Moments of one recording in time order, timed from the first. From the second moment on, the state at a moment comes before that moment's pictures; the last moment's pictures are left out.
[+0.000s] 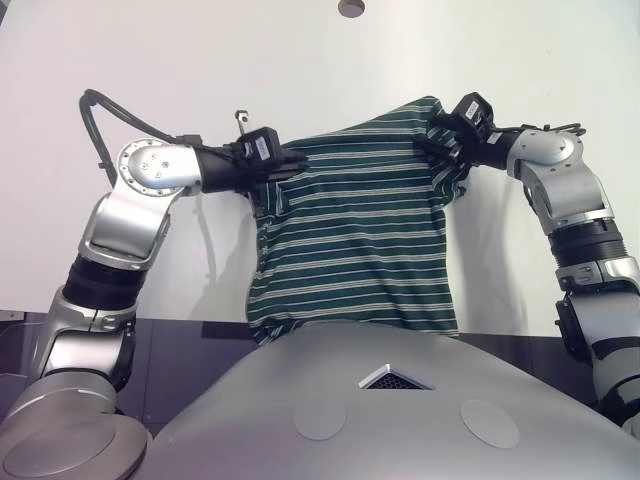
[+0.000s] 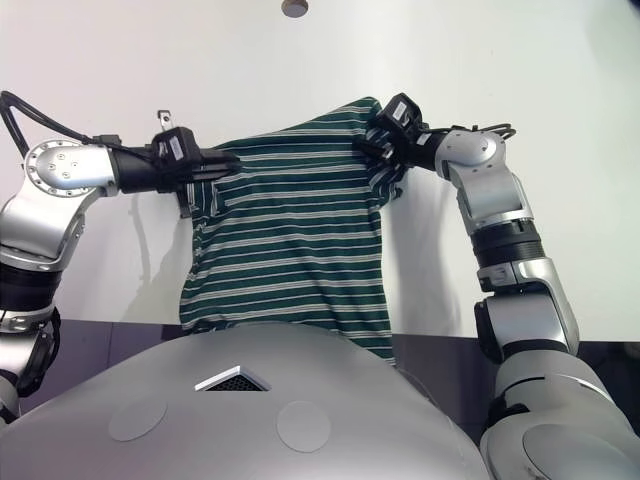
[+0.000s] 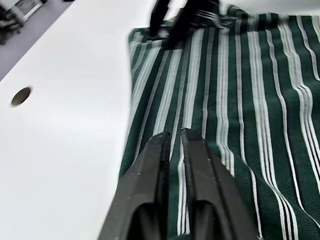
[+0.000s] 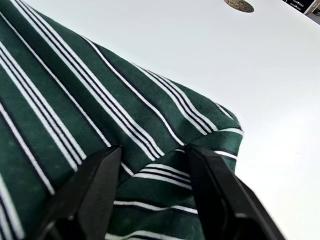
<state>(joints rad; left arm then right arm) -0.14 0.69 -0.23 -0.28 -0.18 0.38 -0.96 -0.30 -0.59 0.29 0.33 0.15 0.24 0.77</state>
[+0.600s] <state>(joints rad) -0.28 0.57 -0.25 0.22 -0.14 0.36 -0.94 -0.30 -0.58 0.30 0.34 0.12 0.21 0.76</state>
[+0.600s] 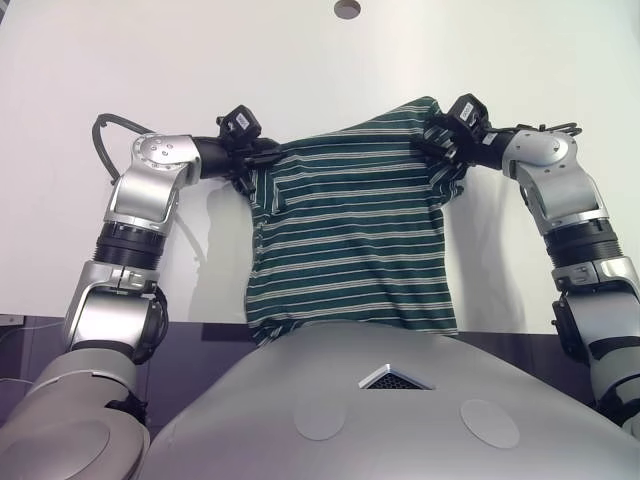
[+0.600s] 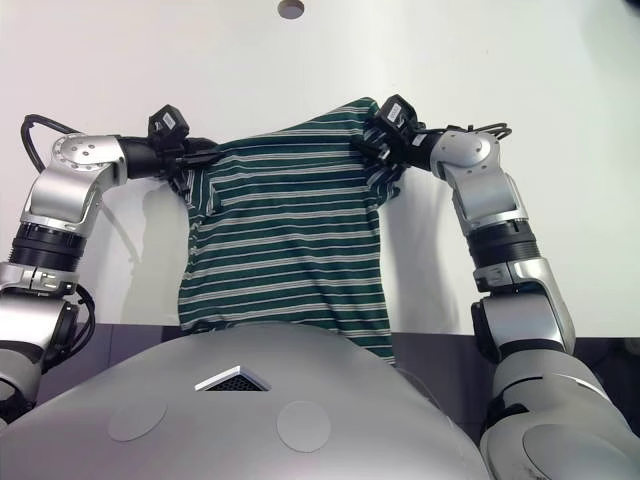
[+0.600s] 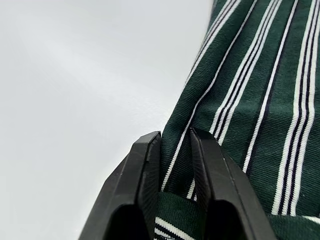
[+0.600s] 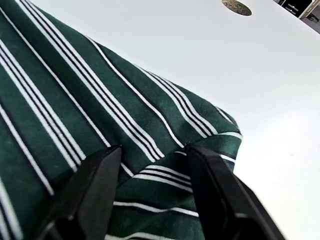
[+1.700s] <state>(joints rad) -0.28 0.54 -0.50 -0.08 0.23 0.37 -0.86 -0.34 -0.53 0.27 0.41 0.12 0.21 0.69</state>
